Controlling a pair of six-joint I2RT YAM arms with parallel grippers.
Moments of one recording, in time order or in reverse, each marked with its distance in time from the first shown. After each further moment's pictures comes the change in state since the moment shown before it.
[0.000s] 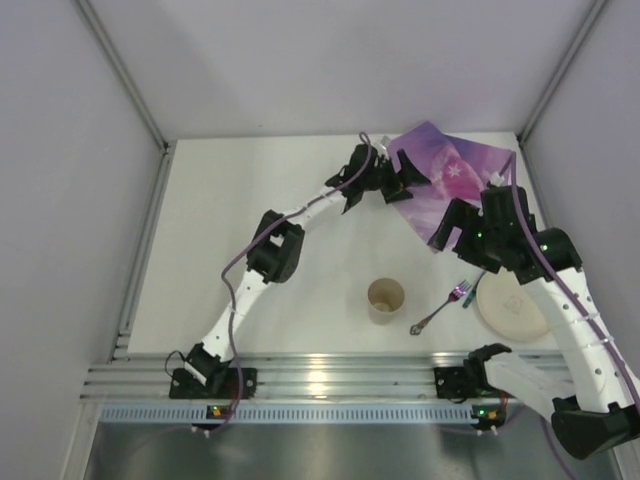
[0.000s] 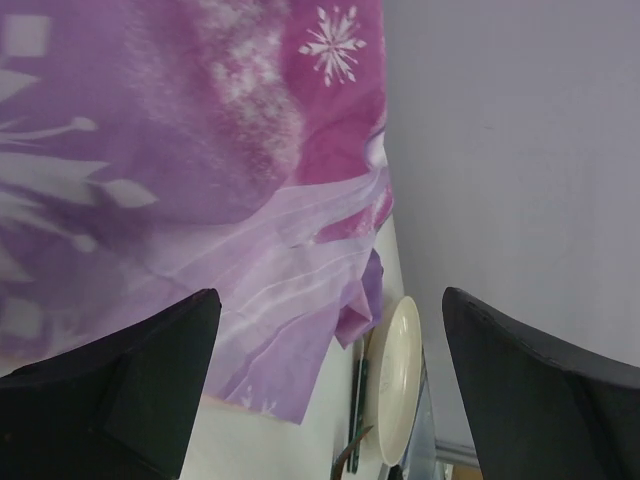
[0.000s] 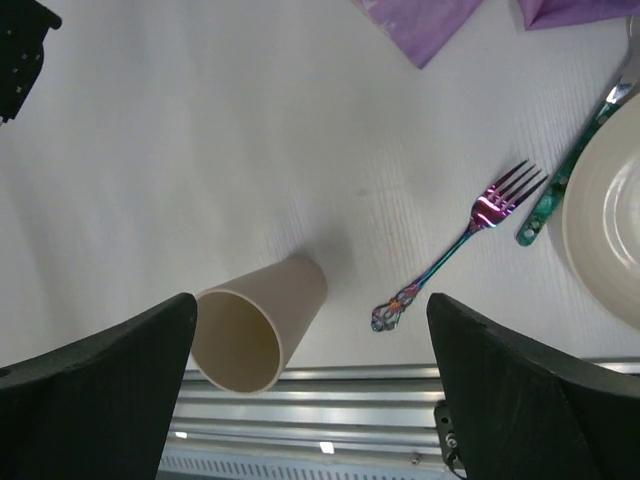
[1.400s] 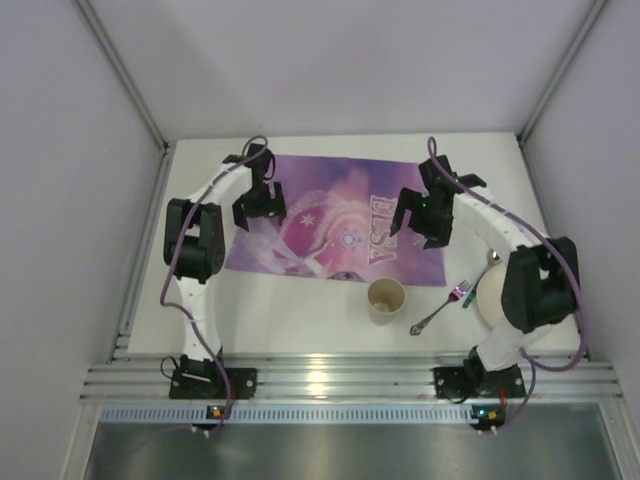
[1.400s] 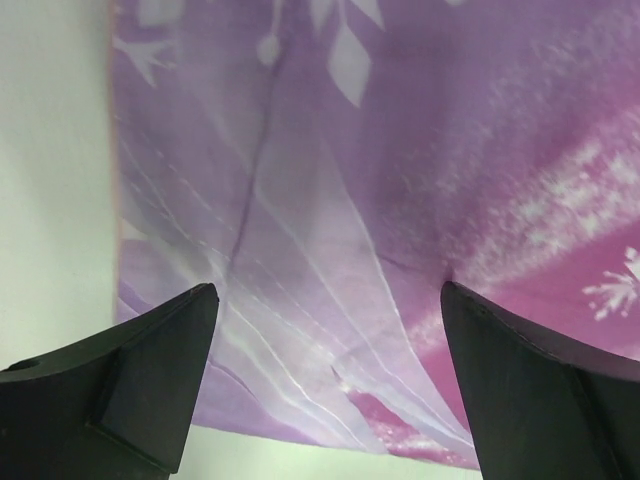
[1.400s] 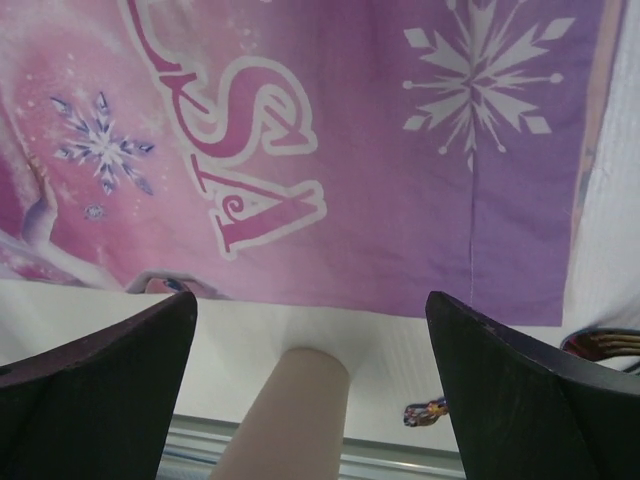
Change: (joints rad) left arm 0.423 -0.512 -0.560 -0.961 -0.661 0.643; right arm -0.006 0.629 0.085 0.235 -0.131 -0.054
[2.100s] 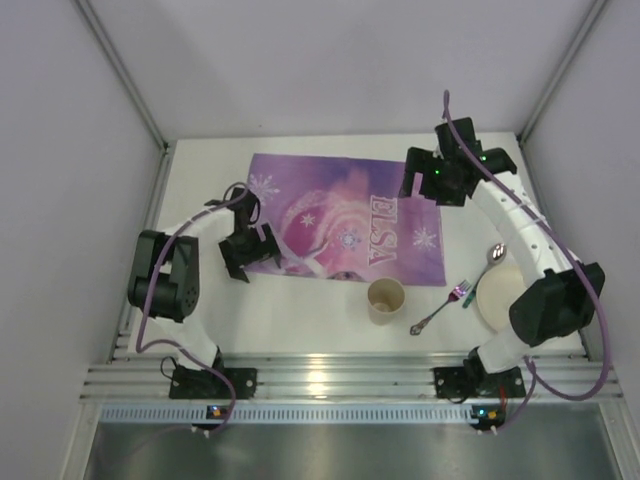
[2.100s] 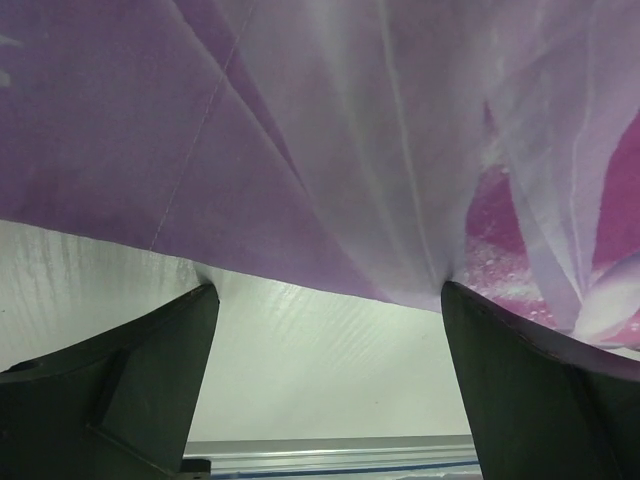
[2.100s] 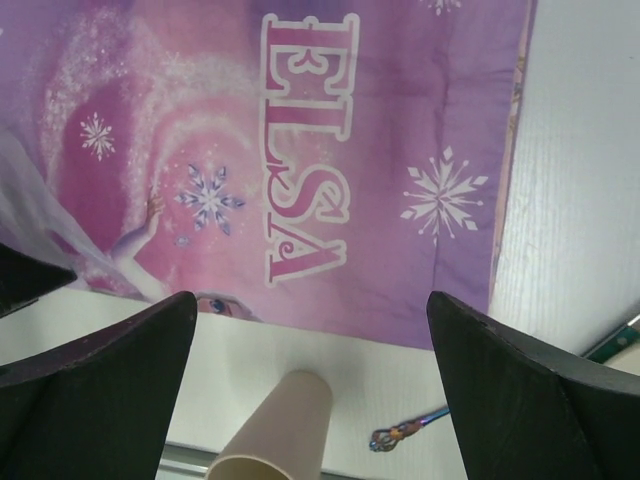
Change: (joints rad) left arm -0.001 -0.382 -0.621 0.122 0.193 -0.200; right arm -0.001 -0.022 0.314 -0.095 0.070 -0.166
